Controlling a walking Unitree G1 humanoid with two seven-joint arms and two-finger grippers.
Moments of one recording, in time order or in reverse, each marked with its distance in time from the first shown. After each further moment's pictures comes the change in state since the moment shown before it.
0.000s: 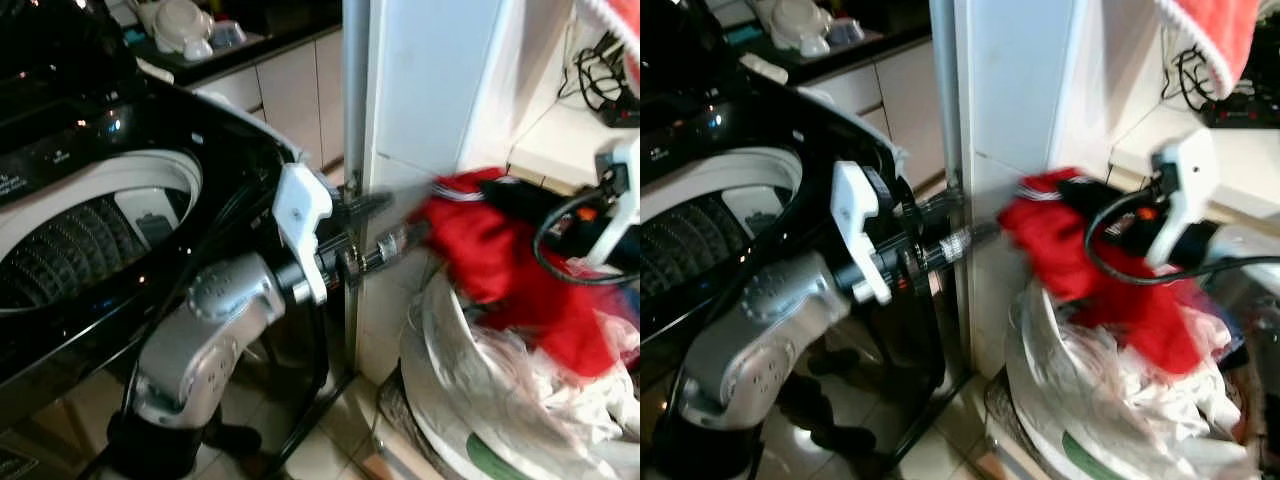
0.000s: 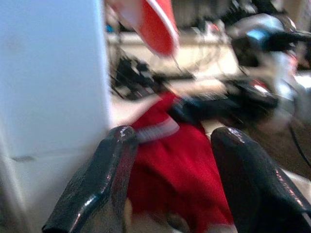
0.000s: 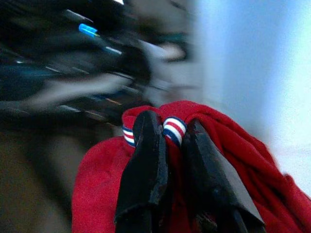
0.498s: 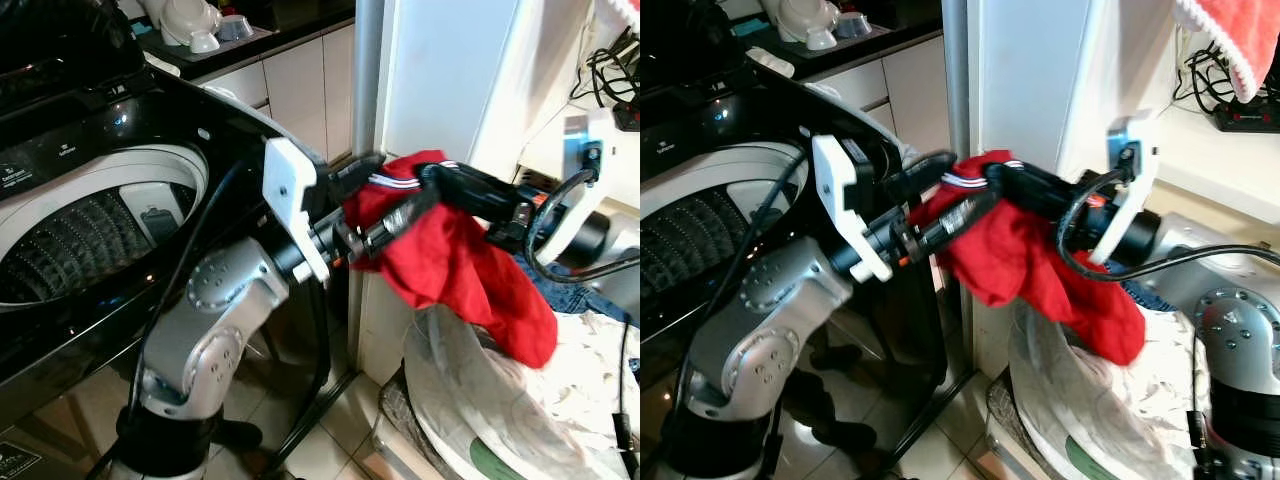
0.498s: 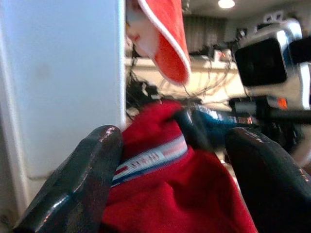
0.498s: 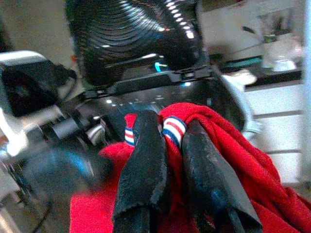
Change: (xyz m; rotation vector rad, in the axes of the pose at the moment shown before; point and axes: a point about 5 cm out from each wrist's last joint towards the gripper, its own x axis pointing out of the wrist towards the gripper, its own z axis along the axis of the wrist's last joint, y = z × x) left arm 0.002 -0.004 0.002 -0.027 -0.046 -0.018; right arm 0.032 0.037 0.014 0.130 -0.124 0.206
